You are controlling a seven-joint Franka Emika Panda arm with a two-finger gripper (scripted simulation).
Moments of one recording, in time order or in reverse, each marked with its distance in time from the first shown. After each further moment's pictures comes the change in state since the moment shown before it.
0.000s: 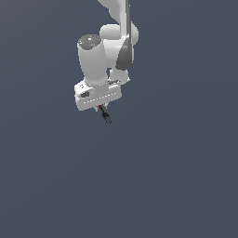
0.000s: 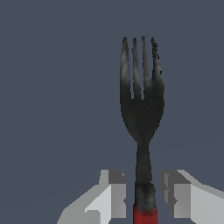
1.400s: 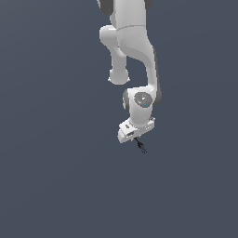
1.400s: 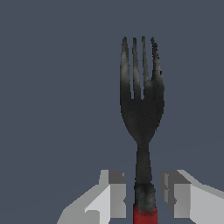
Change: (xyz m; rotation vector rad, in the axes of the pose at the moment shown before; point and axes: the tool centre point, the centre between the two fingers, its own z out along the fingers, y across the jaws) arm 0.132 -0.130 0.170 0.000 -0.001 -0.005
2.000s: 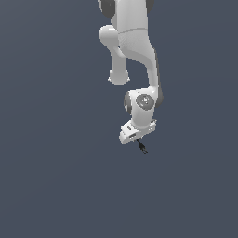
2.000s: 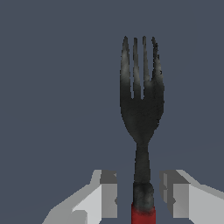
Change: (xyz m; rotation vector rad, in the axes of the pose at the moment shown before) arm 0.008 -0.006 0.008 -0.001 0.002 0.000
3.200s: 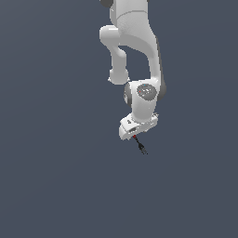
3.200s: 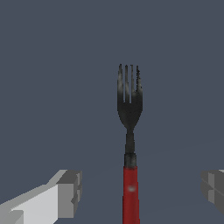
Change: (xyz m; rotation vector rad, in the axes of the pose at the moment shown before) arm -0.001 0.003 -0.047 0.001 -0.005 0.010
